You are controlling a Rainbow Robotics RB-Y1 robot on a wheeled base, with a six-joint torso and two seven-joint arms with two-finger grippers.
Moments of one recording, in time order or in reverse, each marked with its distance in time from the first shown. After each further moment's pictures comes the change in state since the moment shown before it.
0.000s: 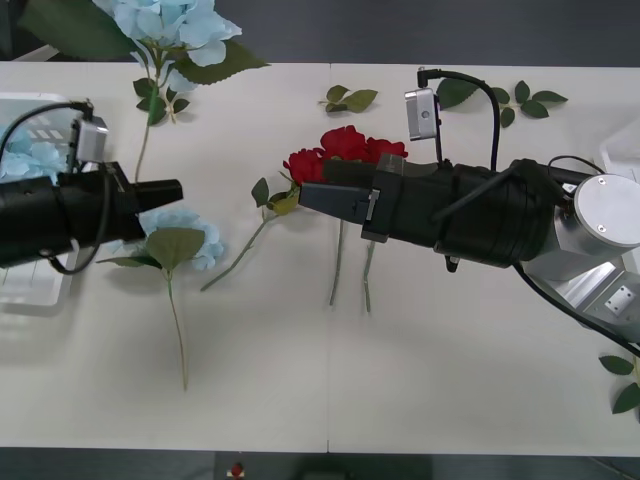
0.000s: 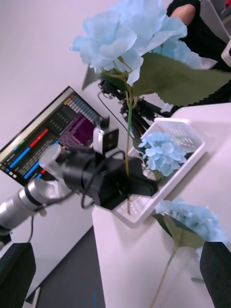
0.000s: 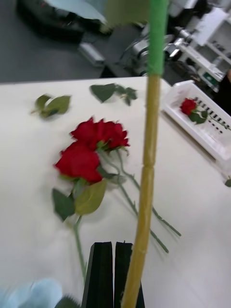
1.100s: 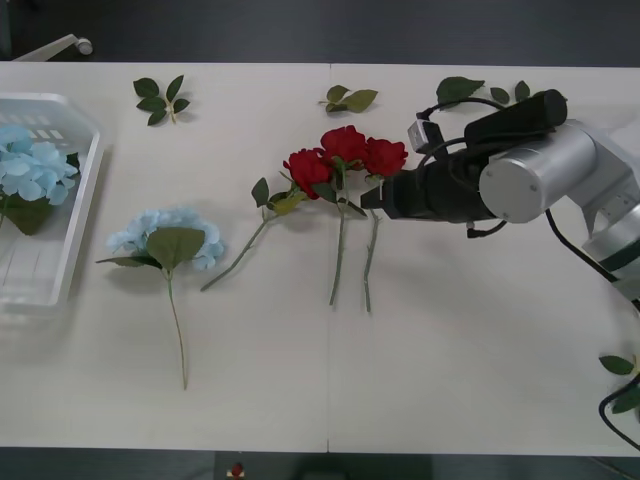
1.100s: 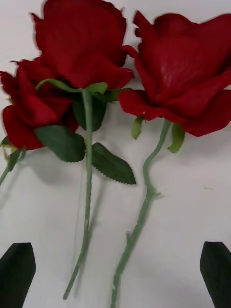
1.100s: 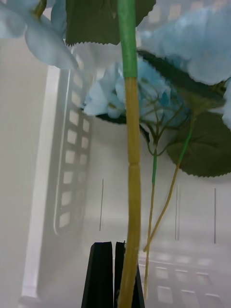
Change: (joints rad) right arm -0.289 0.058 0.085 0.315 1.223 0.396 -1.302; left arm 0.219 0.149 0.493 0.107 -0.943 0.069 0.562
